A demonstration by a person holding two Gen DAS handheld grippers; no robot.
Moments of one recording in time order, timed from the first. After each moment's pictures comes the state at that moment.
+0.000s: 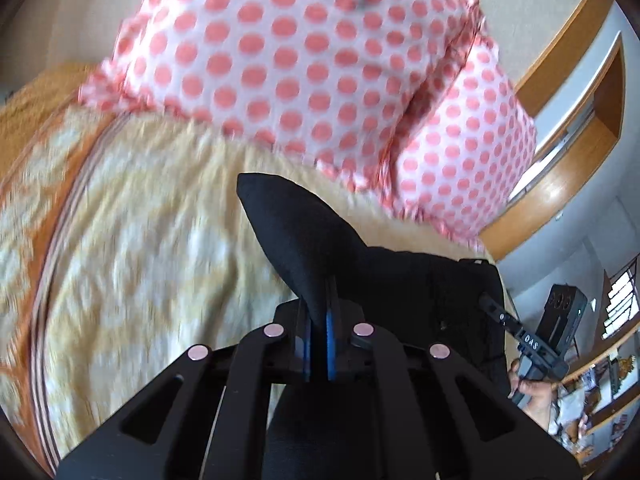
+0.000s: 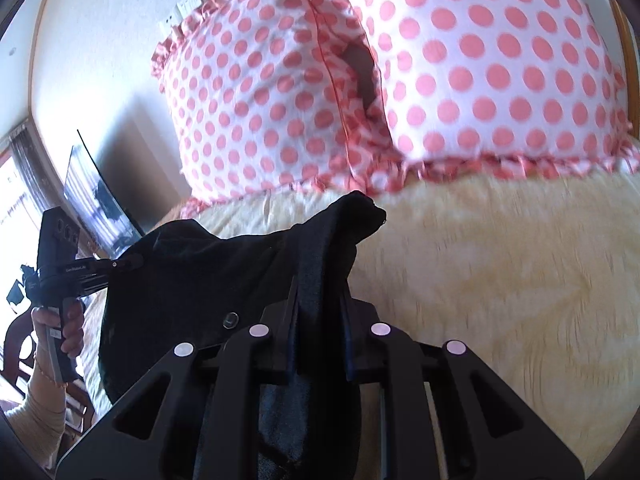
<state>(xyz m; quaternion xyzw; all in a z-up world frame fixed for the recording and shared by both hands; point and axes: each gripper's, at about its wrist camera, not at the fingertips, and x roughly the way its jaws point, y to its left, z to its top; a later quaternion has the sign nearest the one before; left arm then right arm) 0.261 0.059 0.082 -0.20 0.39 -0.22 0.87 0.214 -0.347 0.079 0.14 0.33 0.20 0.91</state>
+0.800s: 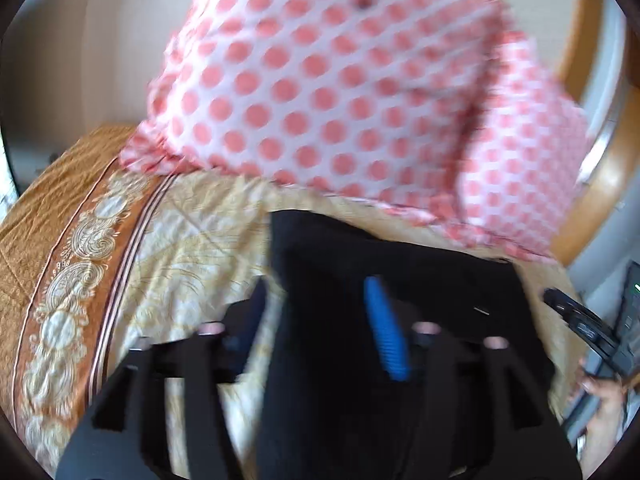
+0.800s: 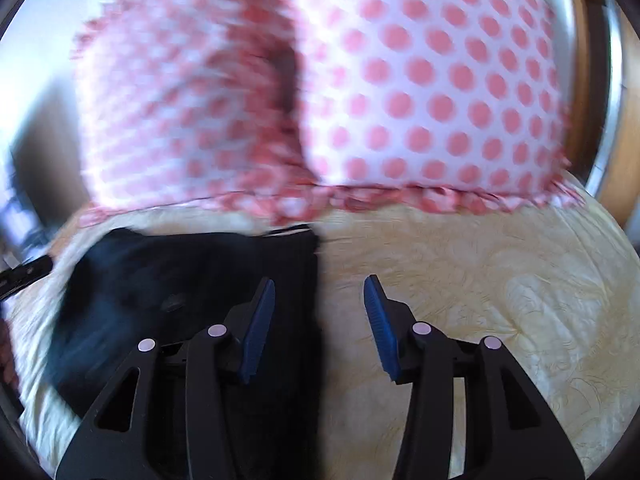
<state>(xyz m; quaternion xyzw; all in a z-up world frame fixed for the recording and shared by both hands) 0.263 0.049 0.088 -0.11 0.35 -0.14 0.92 0.234 -0.327 0.087 0.06 0.34 0.04 0.94</state>
